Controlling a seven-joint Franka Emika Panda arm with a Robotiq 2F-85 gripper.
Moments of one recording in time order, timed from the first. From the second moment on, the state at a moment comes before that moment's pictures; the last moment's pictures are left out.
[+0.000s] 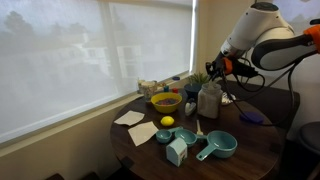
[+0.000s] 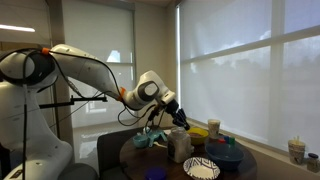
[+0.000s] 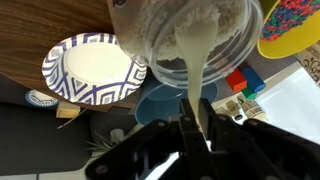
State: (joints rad) arm -0.27 -0.29 0.28 -2.31 -0.41 2.58 1.25
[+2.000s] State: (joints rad) arm -0.15 -0.26 0.06 -2.08 -0.18 2.29 1.24
